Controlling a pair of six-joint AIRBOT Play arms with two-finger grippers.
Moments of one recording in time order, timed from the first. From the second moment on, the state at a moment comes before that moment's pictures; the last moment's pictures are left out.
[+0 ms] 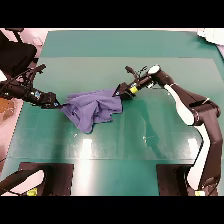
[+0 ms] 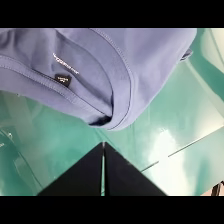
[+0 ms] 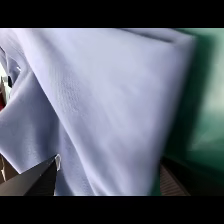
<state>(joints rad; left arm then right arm) 0.11 -1.10 1.09 1.01 -1.45 -1.31 0.27 -2.11 1.79 -0.59 1.39 1.27</state>
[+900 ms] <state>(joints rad) 0.11 -1.10 1.09 0.89 -1.46 -1.30 0.12 -1.85 1.96 -0.46 1.21 1.38</state>
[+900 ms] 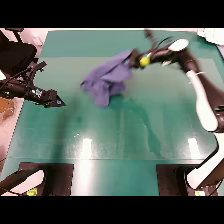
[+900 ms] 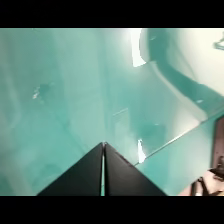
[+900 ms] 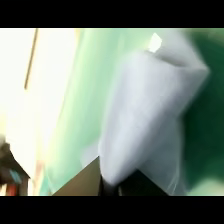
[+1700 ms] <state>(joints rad) 0.11 -1.10 1.09 0.70 -1.47 -1.30 -0.92 -1.48 1.65 -0.69 1.36 1.57</state>
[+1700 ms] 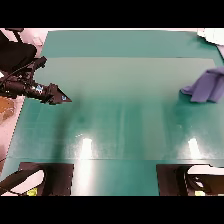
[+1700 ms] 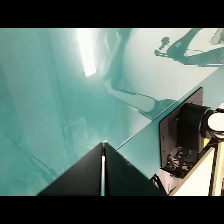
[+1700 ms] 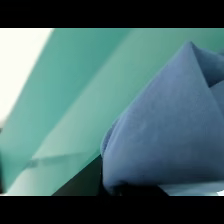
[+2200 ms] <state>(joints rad) 0.11 -1.10 1.09 0.69 -1.46 -1.30 -1.32 -1.20 1.24 -0.88 1.40 1.58</state>
